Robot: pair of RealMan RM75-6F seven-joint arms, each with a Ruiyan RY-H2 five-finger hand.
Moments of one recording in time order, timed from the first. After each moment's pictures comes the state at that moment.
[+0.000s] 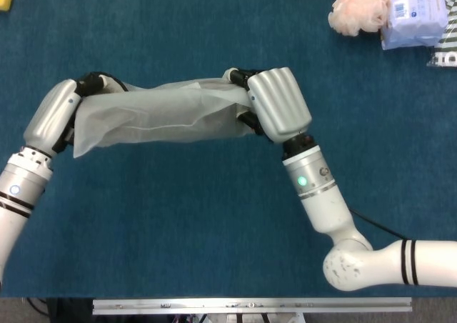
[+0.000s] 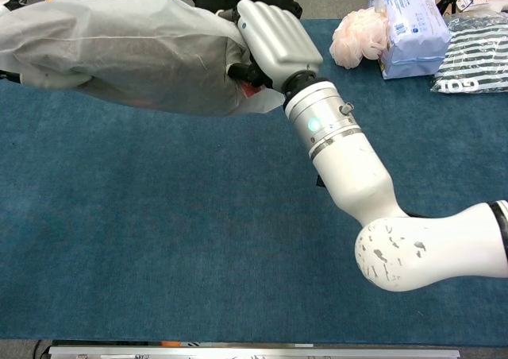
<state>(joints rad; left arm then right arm) -0.46 -1.10 -0.14 -1.84 1.37 1.11 -0.56 0.75 -1.96 0.37 -1.56 -1.19 1.25 -0.50</state>
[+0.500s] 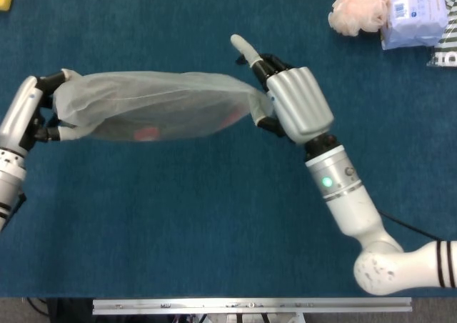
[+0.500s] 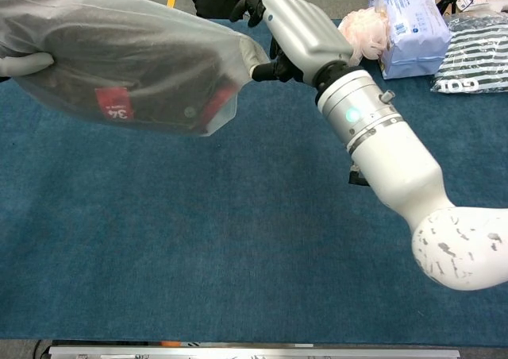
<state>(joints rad) -0.40 -1.05 -0.15 -1.82 1.35 1.12 -0.77 0.70 -1.79 0.34 -1.75 -1.15 1.22 -0.52</state>
